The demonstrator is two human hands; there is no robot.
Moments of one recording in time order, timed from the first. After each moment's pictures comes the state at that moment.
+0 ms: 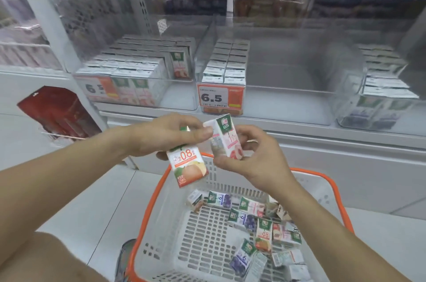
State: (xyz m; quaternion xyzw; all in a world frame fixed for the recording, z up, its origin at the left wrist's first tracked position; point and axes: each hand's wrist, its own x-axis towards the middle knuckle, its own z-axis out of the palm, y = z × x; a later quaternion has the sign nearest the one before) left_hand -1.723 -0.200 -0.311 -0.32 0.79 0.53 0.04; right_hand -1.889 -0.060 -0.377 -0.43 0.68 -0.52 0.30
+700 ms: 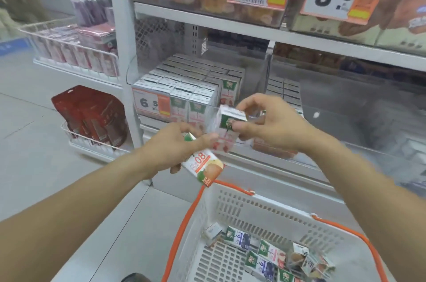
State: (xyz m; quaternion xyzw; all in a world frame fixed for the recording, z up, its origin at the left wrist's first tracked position) left_hand -1.637 -0.261 -0.315 -0.45 0.71 0.51 -0.18; right_hand -1.856 -0.201 -0.271 -0.63 0.66 -0.32 0.27
